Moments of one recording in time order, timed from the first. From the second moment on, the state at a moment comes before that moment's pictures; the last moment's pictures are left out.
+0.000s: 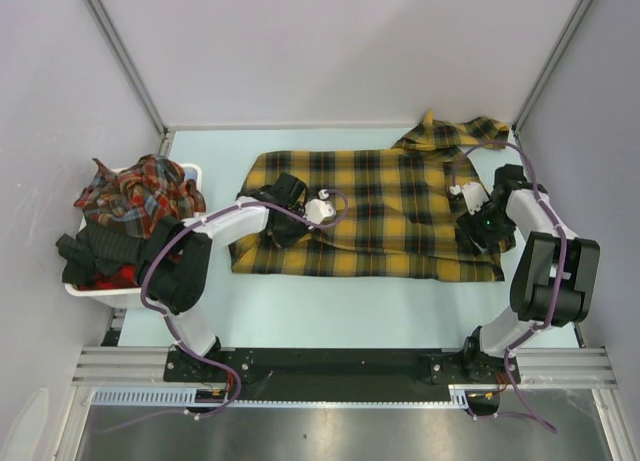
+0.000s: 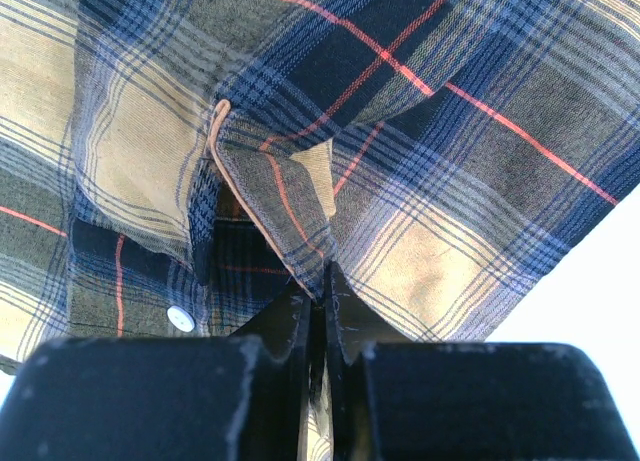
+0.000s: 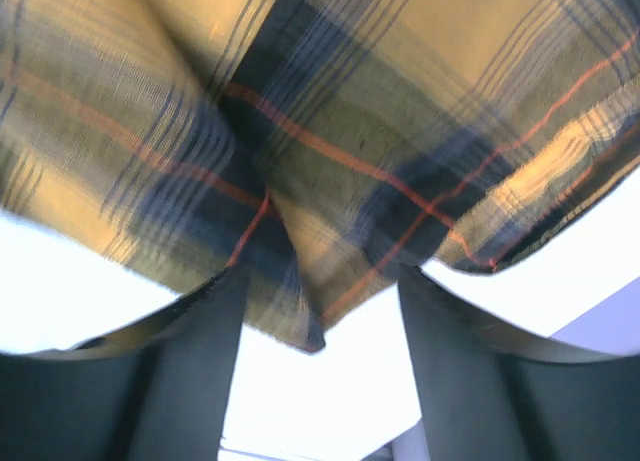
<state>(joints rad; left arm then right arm) -0.53 1.75 1.14 -0.57 0.14 0.58 -0.17 1.62 1.11 -0.82 -0.10 -0.77</state>
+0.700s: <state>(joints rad) -0.53 1.75 1.14 -0.61 0.14 0.57 0.07 1.53 0.93 -0.64 -0.01 -0.83</state>
